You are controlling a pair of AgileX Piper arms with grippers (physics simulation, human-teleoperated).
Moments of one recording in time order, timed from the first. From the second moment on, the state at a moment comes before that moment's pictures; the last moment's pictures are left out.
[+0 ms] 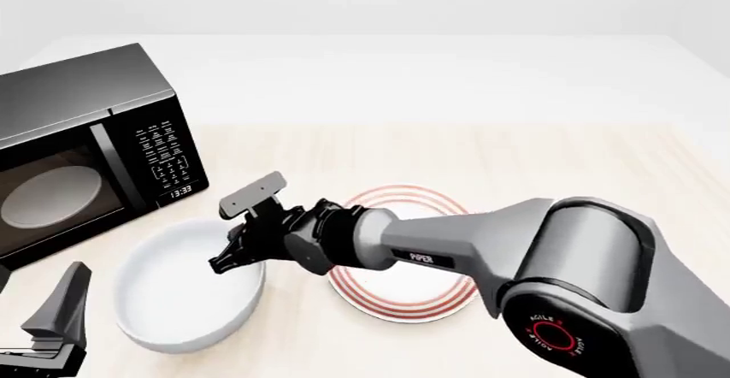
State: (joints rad) left arm 0.00 0.01 0.00 0.00 0.00; right arm 0.95 2.24 -1.57 0.06 0.17
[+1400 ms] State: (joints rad) left arm 0.00 0.01 0.00 0.00 0.00; right arm 0.38 1.59 -0.83 -0.20 0.11
